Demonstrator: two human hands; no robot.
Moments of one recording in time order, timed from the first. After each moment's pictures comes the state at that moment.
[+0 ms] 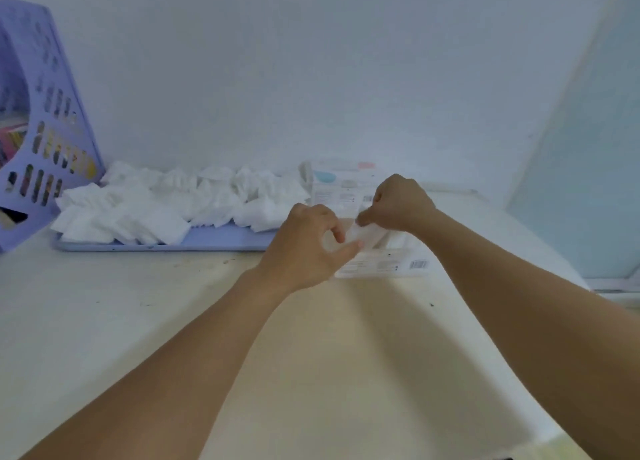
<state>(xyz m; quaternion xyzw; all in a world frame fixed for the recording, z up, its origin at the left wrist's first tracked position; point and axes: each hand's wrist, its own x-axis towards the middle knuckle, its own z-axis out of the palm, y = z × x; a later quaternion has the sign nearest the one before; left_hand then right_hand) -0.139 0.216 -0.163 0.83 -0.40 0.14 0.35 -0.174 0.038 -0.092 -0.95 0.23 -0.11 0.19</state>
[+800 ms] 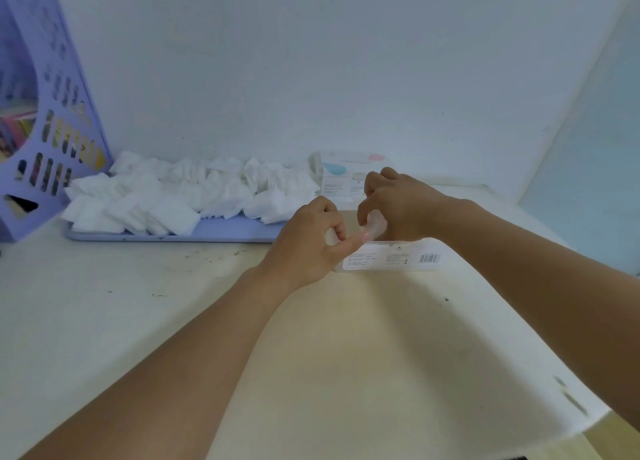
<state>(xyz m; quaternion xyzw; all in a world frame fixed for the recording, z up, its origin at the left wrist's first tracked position) -0.129 0.224 -0.176 0.80 -0.40 0.10 0.42 -0.175 0.032 -0.100 -0.98 -0.10 -0.07 -0.15</state>
